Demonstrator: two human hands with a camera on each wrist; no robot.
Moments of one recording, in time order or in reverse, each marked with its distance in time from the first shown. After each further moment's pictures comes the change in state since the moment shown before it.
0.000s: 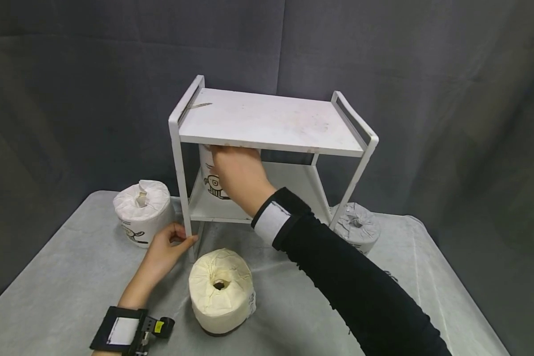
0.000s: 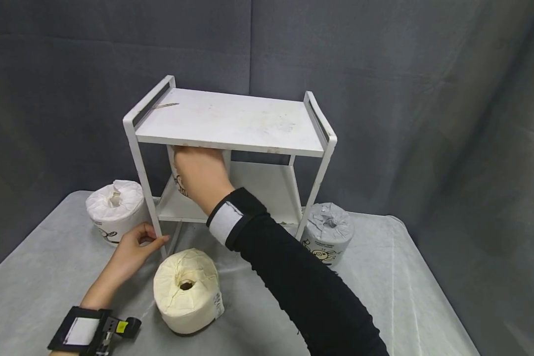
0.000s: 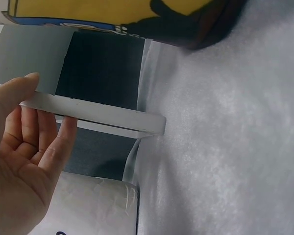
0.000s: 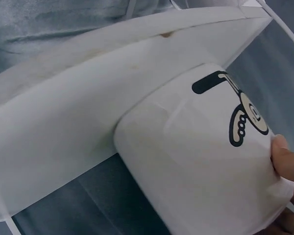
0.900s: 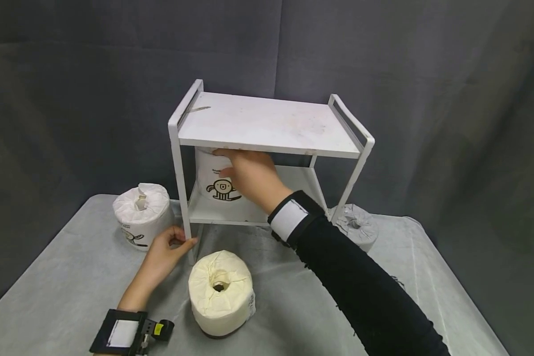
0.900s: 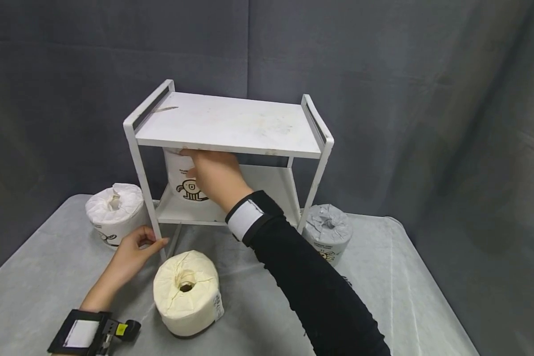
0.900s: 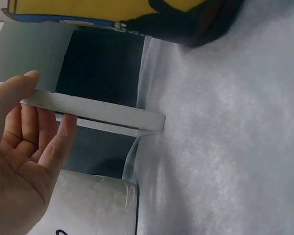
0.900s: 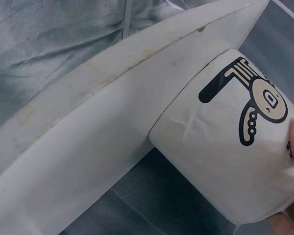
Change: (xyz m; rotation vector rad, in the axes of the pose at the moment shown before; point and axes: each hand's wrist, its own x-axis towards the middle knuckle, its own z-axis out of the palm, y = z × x) left_hand 0.001 -0.003 0.001 -0.002 0.002 -0.008; right_hand -0.003 0.027 0.006 0.364 -0.145 0.051
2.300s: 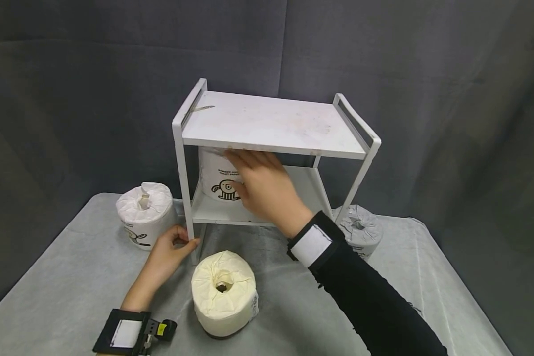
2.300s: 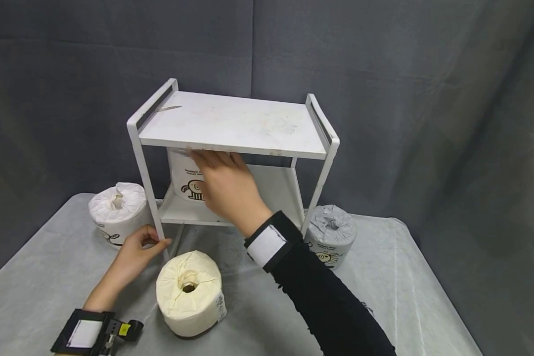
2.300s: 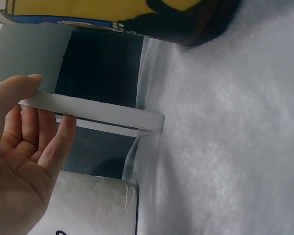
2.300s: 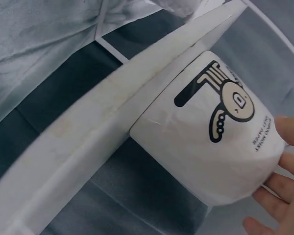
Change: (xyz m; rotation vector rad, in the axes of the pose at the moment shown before) left_hand -0.004 0.007 0.000 -0.015 0.000 0.000; right_hand -0.039 0.006 0.000 -0.155 0.208 -0.169
